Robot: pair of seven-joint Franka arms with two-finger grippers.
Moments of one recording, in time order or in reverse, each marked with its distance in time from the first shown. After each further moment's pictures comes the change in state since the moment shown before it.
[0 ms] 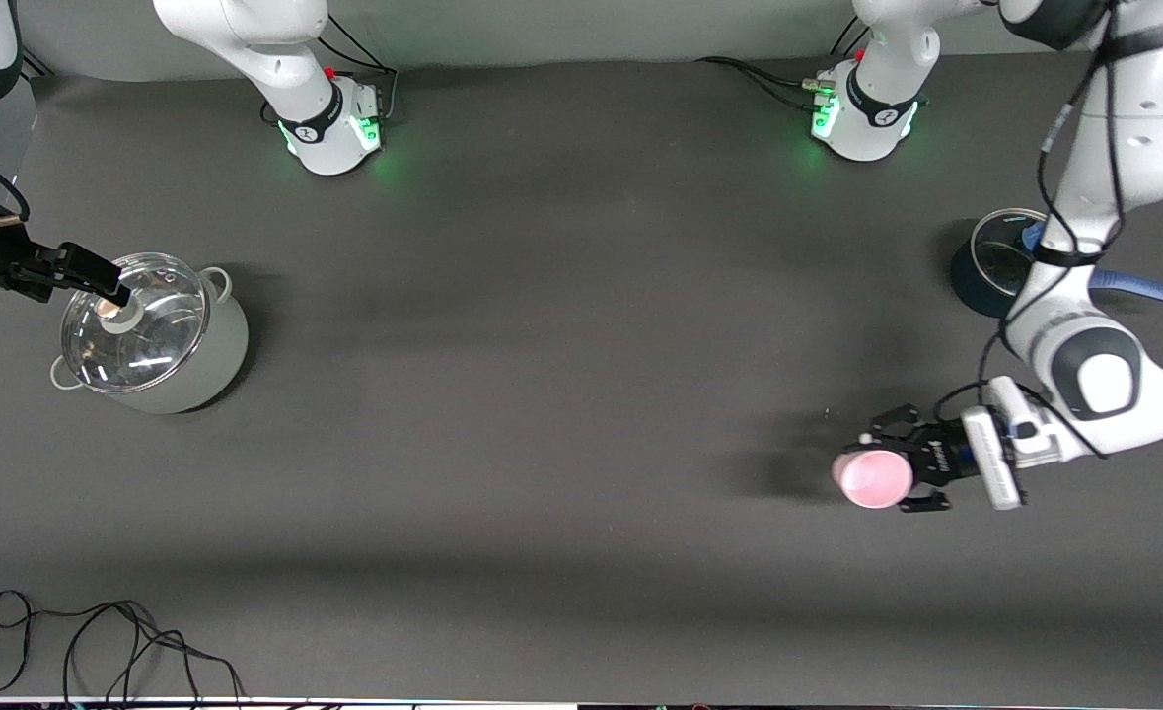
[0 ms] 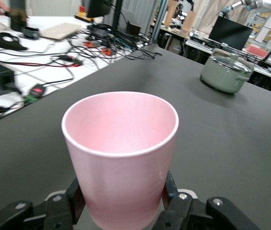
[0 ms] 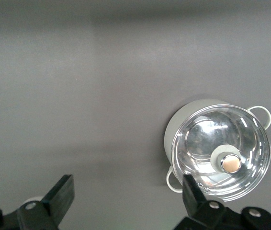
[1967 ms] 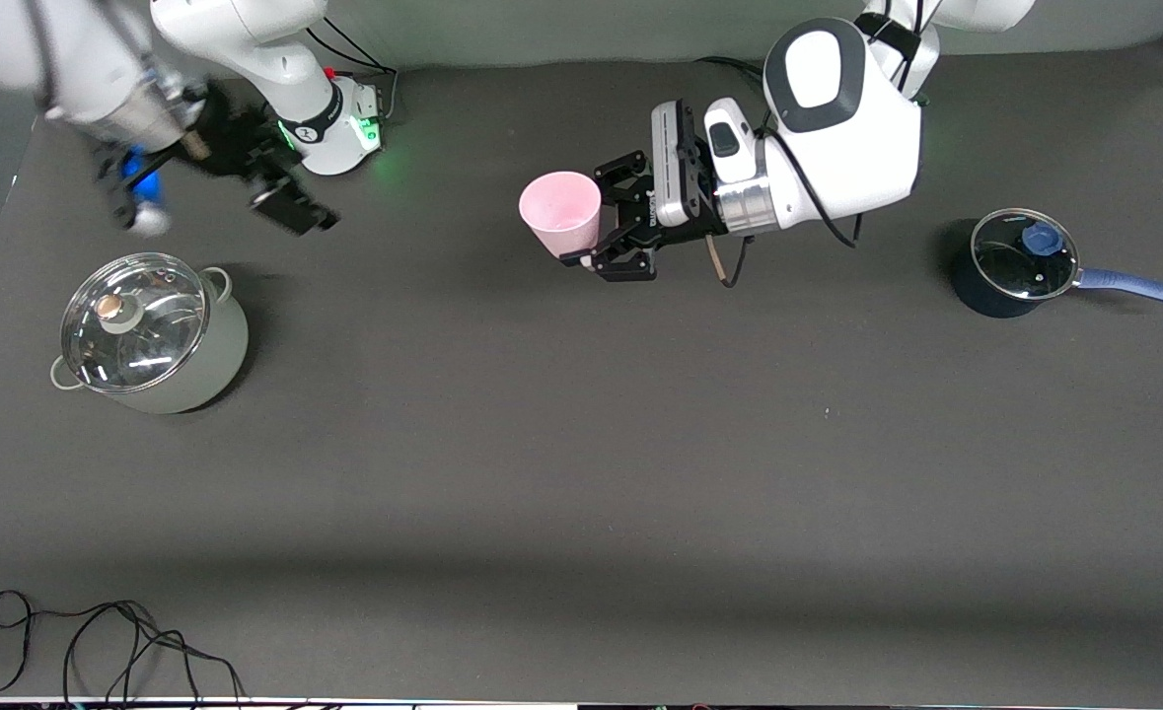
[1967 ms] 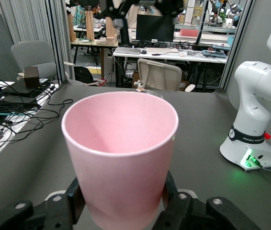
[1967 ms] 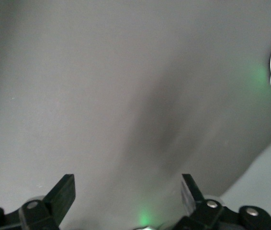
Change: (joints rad) left arm -0.544 -0.543 -0.135 -0.226 -0.103 0.336 -0.173; right arm 0.438 0.009 0.011 0.161 0.323 -0.199 1.546
